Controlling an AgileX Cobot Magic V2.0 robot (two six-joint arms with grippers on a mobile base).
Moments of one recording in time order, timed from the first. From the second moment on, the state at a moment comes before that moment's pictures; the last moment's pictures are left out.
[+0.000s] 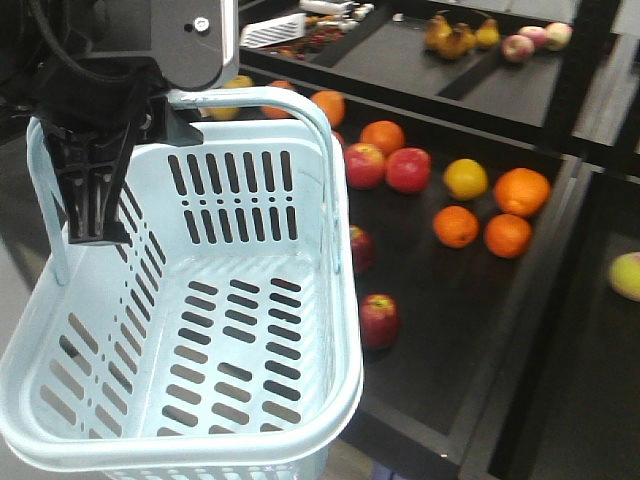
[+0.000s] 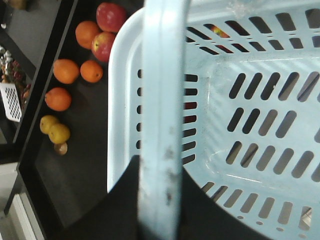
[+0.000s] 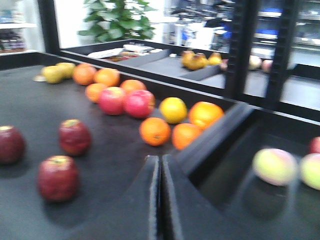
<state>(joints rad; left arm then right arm) -0.76 1.43 -1.79 0.19 1.29 0.87 0.04 -0.01 0.03 -0.12 0.14 0.03</state>
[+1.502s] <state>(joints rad) -0.76 1.43 -1.79 0.19 1.29 0.87 0.04 -0.01 0.03 -0.12 0.14 0.03</state>
